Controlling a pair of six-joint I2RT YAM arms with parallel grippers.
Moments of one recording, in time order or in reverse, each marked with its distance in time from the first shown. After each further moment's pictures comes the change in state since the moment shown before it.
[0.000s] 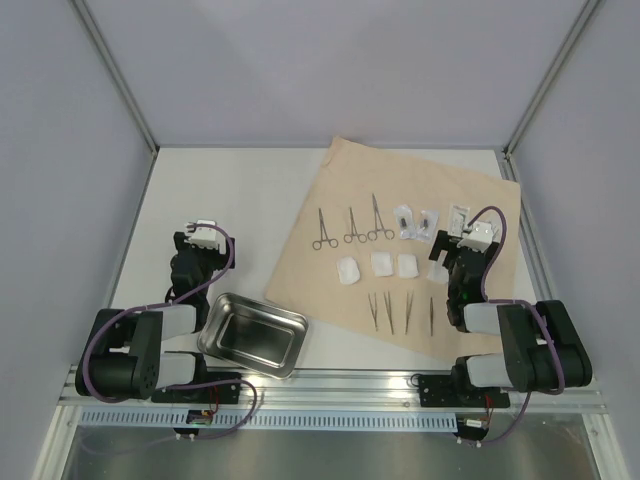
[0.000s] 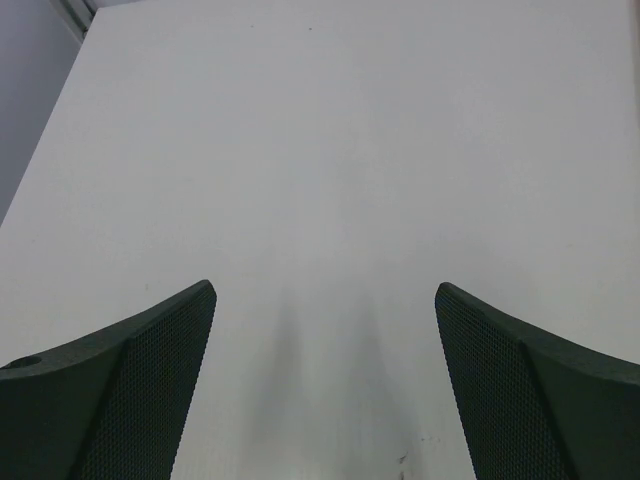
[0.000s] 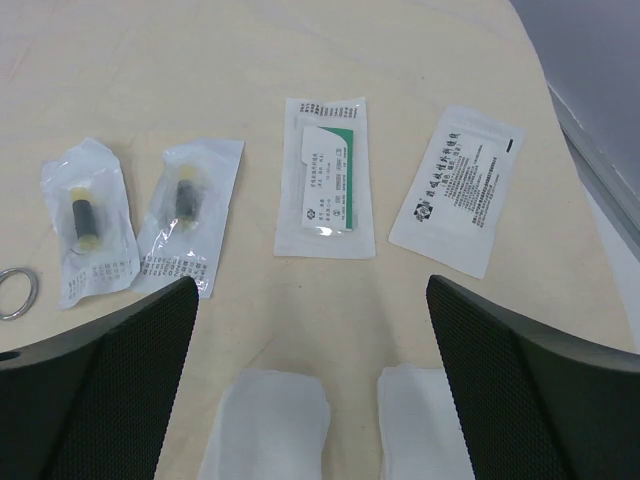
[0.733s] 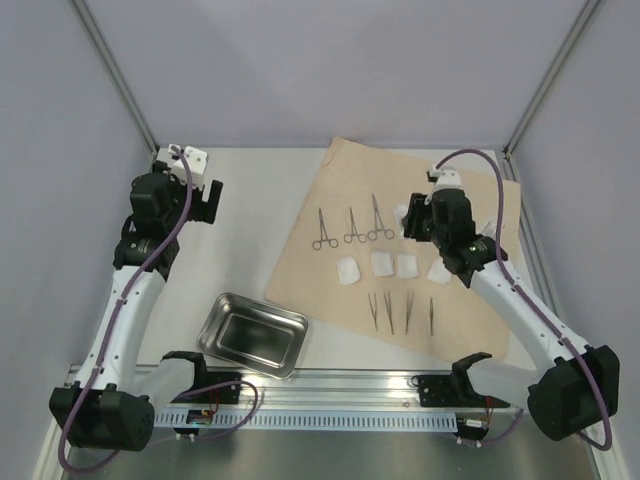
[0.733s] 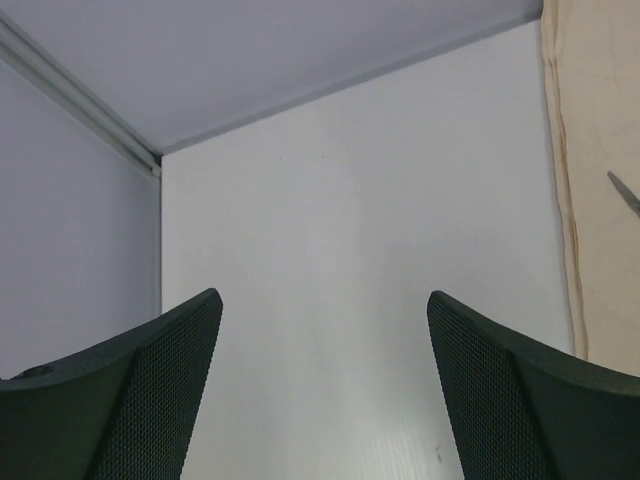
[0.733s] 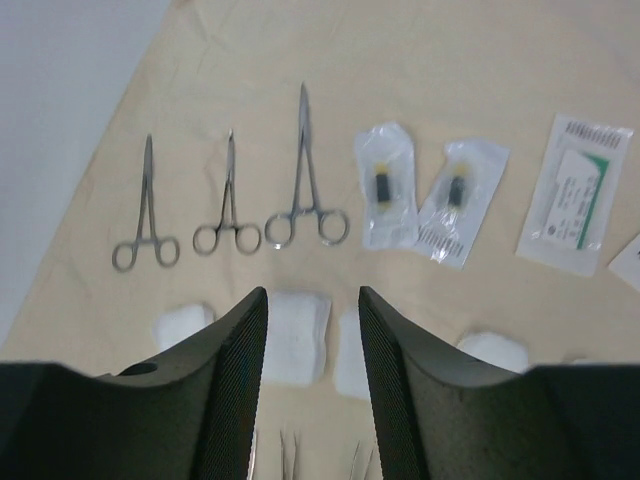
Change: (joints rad) left arm -0.001 -0.246 0.774 -1.114 0.103 0.160; right arm 0.234 -0.229 0.721 -1.199 -0.197 0.202
